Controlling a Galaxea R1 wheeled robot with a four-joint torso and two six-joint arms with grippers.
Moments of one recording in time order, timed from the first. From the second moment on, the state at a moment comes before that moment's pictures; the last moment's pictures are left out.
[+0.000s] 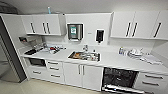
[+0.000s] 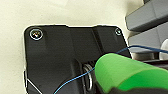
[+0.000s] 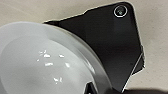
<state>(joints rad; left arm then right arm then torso) 1.47 2.80 -2.39 0.96 -0.10 -0.85 -1.50 2.97 -2.63 -0.42 0.03 0.55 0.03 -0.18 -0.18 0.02</state>
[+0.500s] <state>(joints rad) 1.47 2.80 -2.39 0.96 -0.10 -0.85 -1.51 2.97 -2.63 -0.42 0.03 0.55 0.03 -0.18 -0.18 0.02</state>
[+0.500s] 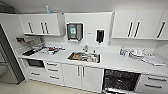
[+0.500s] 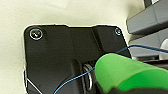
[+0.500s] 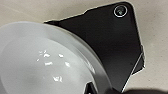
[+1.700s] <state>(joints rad) 1.49 2.80 -2.39 0.97 -0.09 -0.85 -1.50 2.97 -2.64 -0.42 0.03 0.55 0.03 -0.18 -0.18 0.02</state>
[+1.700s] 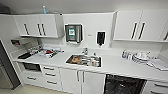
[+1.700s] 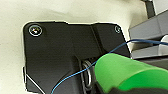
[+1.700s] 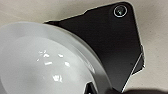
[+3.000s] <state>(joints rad) 1.48 2.80 -2.39 0.97 -0.10 -0.85 -1.50 2.97 -2.64 -0.42 0.04 0.55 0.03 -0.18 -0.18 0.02</state>
